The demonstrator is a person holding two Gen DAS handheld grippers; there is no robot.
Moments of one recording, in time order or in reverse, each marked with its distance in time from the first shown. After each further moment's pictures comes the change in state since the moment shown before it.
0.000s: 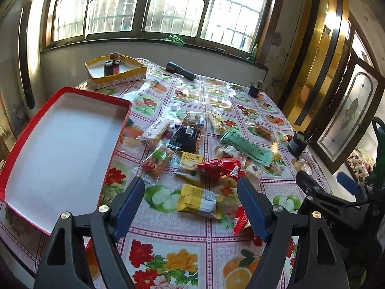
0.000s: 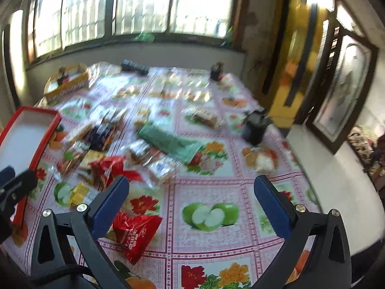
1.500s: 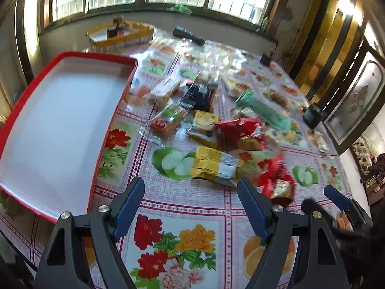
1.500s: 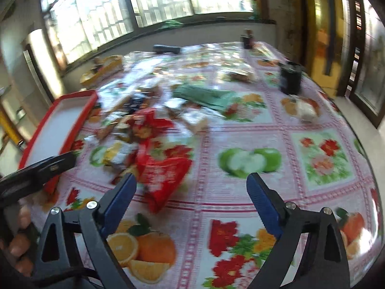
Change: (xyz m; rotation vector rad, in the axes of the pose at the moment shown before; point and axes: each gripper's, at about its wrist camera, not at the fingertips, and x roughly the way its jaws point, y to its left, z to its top) left arm 0.037 0.016 -0.019 -0.001 0.198 0.033; right arm 0.011 -0.011 -0.060 0.018 0.124 0.429
